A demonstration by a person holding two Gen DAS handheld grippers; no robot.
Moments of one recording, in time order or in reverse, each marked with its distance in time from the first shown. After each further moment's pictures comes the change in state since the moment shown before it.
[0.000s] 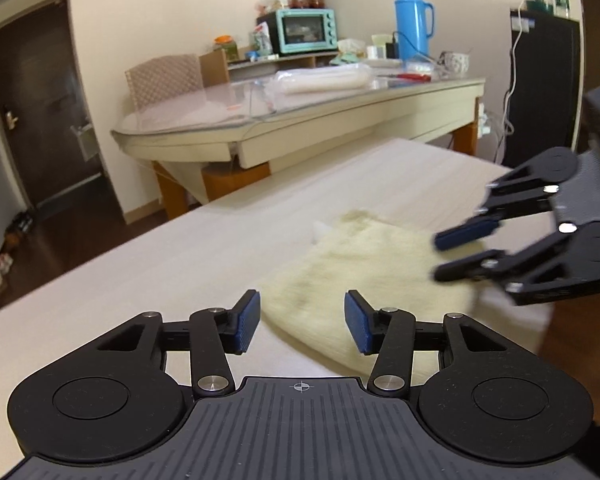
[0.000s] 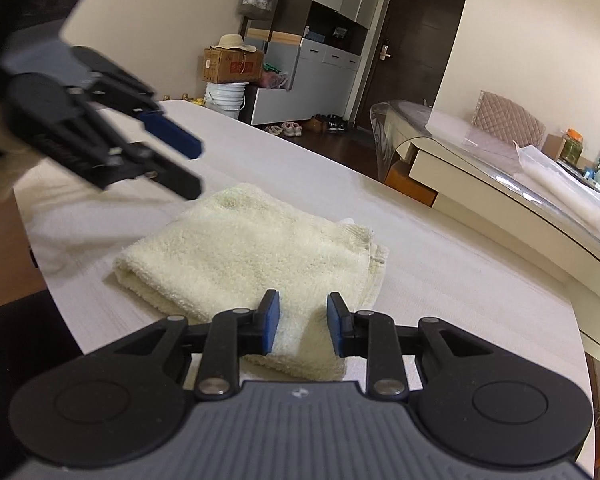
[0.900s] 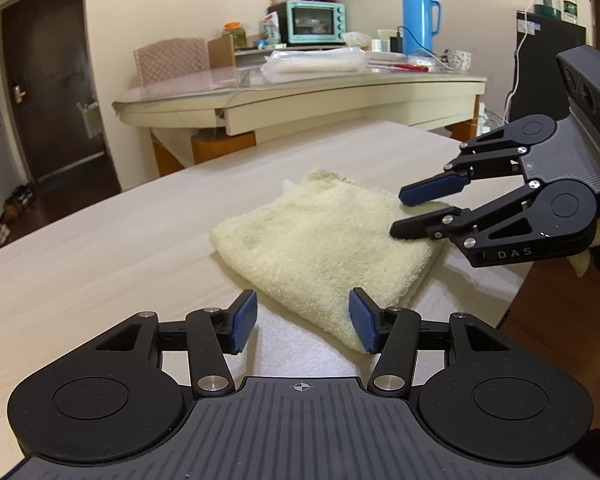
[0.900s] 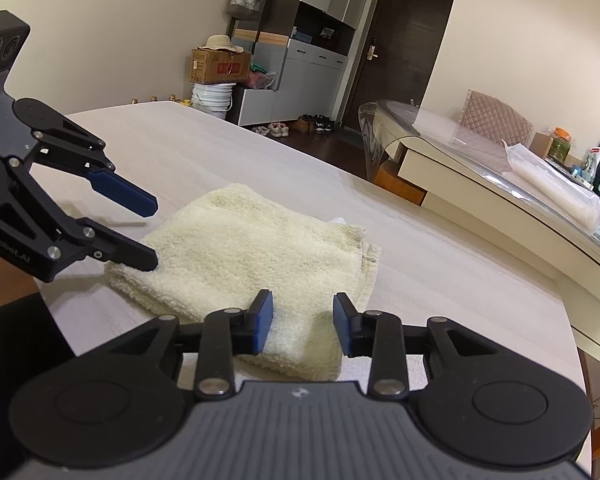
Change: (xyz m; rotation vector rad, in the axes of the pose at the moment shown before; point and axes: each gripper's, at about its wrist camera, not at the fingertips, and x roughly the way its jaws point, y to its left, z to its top) left arm 0.006 -0.017 -0.027 -0.038 0.017 0.020; right arm -0.002 -0.002 -0.003 0.017 -0.009 -0.042
